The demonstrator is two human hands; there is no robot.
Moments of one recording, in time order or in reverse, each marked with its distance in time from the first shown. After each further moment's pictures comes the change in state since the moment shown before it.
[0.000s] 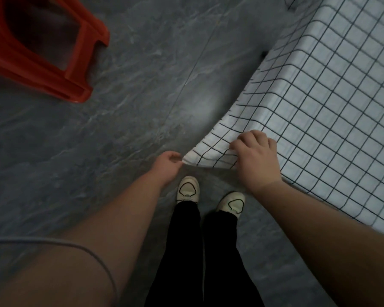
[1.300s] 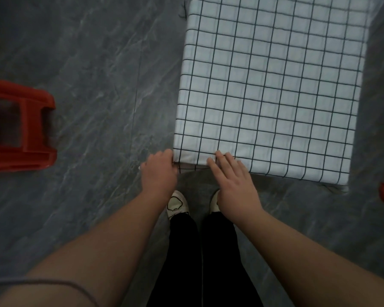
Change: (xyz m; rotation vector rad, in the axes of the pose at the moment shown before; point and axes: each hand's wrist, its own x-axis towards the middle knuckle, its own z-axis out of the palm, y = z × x) left_hand -0.045 0.100 0.099 0.960 0.208 0.613; right_hand -0.113 0.053 0.004 0.260 -0.185 0.299
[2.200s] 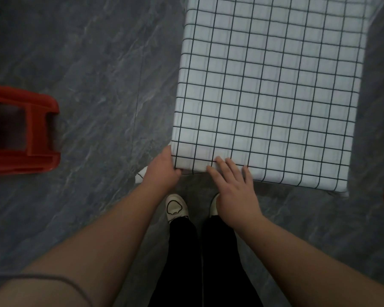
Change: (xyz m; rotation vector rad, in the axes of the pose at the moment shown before) left_hand 0.019 0.010 -0.001 -0.338 -0.167 -0.063; right_hand -0.001 0.010 0.001 0.022 -0.023 0.043
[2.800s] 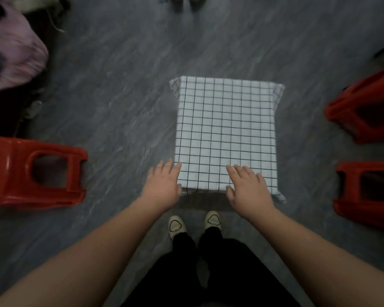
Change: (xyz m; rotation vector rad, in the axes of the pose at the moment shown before) left_hand -0.192 0.138 -0.171 0.613 0.016 0.330; right_hand -0.139 -0.023 -0.247 -0.002 0.135 0.208
